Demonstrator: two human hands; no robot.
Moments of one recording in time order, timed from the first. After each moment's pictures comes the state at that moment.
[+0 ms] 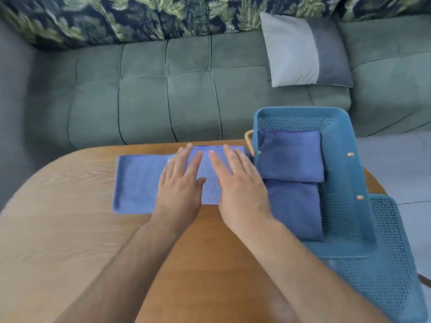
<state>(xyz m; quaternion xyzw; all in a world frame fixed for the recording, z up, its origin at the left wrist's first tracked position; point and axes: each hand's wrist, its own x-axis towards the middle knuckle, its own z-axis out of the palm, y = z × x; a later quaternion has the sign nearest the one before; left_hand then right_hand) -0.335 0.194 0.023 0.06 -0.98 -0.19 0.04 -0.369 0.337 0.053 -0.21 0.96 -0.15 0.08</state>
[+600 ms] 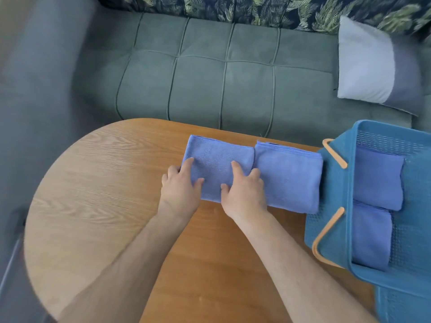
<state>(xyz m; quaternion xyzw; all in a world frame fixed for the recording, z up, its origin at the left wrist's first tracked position) -0.267 0.054 -0.011 0.36 -0.87 -0.31 -0.11 -0.332 0.181 0.000 -0.09 0.94 -0.11 0.30</state>
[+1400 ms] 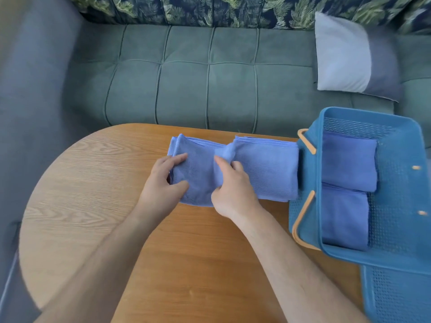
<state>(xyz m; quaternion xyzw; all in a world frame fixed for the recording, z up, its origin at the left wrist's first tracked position) -0.261 0.067 0.042 0.32 -0.79 -0.53 -0.04 -0.332 0.217 0.035 -0.11 0.89 -0.30 0.32</state>
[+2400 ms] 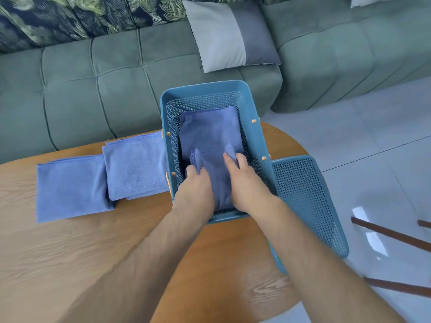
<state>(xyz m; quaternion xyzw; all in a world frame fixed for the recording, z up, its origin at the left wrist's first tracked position) -0.345 0.389 0.040 0.04 -0.96 -0.12 -0.25 -0.369 0.522 0.025 -0.07 0.94 -0.13 0.31</state>
